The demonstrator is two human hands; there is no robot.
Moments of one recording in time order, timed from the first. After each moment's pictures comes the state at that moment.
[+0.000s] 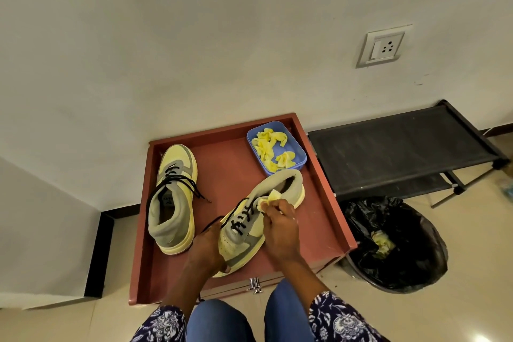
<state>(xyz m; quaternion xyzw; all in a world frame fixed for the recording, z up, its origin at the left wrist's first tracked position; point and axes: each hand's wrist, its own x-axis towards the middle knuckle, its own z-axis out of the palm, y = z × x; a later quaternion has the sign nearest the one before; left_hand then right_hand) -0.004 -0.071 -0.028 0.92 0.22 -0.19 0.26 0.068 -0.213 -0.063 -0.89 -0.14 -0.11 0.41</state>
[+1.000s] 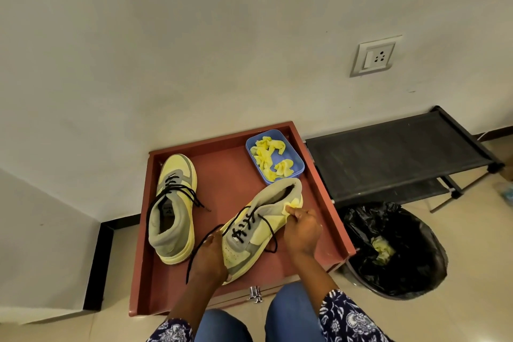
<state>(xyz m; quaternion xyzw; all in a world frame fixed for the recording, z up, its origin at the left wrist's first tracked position) -0.005 -0.076 -0.047 0.94 0.23 -0.19 0.20 0.088 -0.237 -0.050 -0.87 0.12 0.01 0.47</state>
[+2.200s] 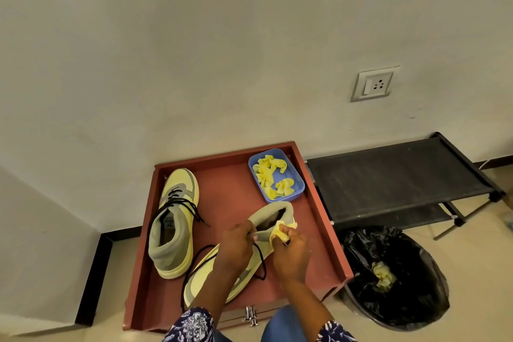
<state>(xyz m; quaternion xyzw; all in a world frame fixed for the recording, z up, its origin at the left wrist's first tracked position) 0.044 -0.117 -0.012 0.93 0.14 0.05 0.33 0.071 -0.229 -0.037 -0.83 0.10 0.06 0.54</state>
